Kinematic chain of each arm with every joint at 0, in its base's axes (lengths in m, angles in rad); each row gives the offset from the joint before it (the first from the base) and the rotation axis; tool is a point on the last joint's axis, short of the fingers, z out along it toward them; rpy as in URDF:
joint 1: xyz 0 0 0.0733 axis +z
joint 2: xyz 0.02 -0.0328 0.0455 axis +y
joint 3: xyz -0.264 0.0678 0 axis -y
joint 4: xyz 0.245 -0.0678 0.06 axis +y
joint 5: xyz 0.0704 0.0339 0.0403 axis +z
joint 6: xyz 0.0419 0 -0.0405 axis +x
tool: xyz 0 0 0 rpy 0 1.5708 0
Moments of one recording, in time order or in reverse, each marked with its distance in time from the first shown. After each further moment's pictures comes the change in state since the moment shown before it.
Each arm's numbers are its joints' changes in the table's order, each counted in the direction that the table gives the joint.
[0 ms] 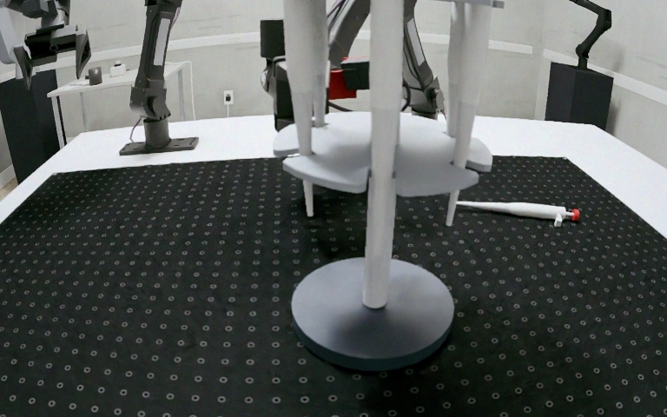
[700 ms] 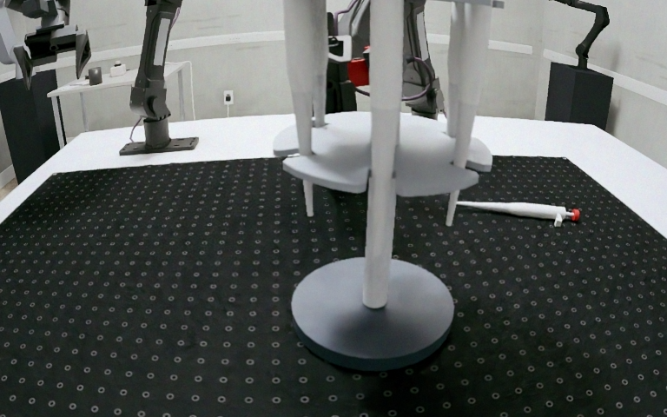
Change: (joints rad) left arm -0.009 -0.212 -0.280 -0.021 -0.037 0.070; right arm 0.000 0.000 0.000 0.000 0.000 0.000
